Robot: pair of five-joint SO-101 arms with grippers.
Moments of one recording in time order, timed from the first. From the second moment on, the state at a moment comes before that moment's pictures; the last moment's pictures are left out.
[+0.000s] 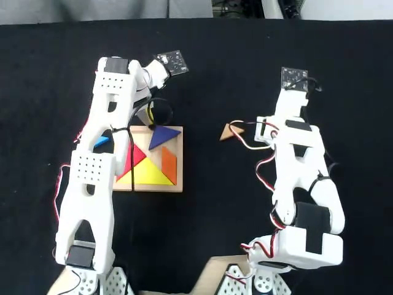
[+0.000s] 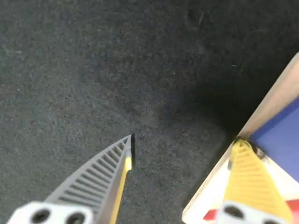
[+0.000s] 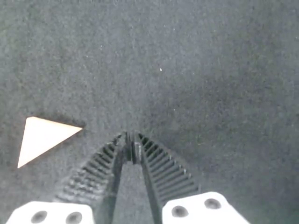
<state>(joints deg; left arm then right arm) 3.2 64.0 -67.9 85.6 -59.8 10.8 0.0 36.4 35.0 3.0</state>
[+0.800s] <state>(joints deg) 14.5 64.0 -80.7 95.2 -57.5 10.8 0.0 36.4 35.0 3.0</state>
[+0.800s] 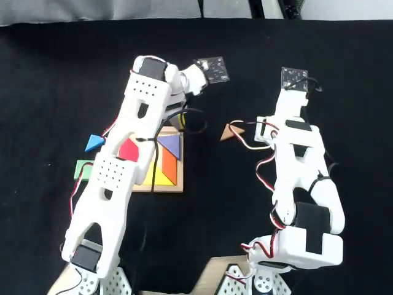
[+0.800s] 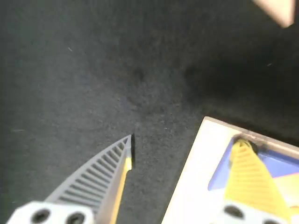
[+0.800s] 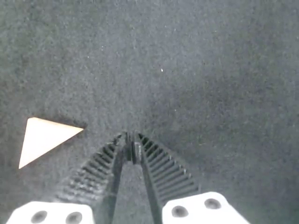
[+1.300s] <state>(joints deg) 16.7 64.0 -79.8 100.4 -45.8 10.8 0.0 36.4 35.0 3.0</state>
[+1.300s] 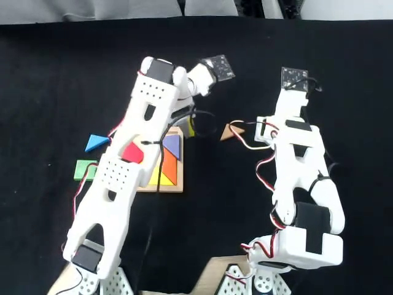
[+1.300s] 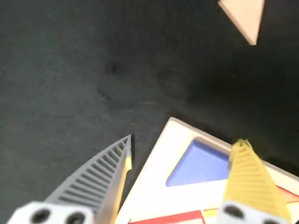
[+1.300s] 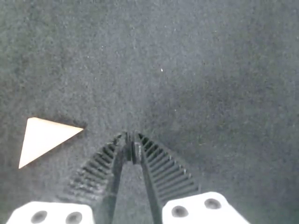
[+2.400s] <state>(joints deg) 15.4 64.2 -74.9 100.1 -50.4 10.8 0.0 36.4 35.0 3.0</state>
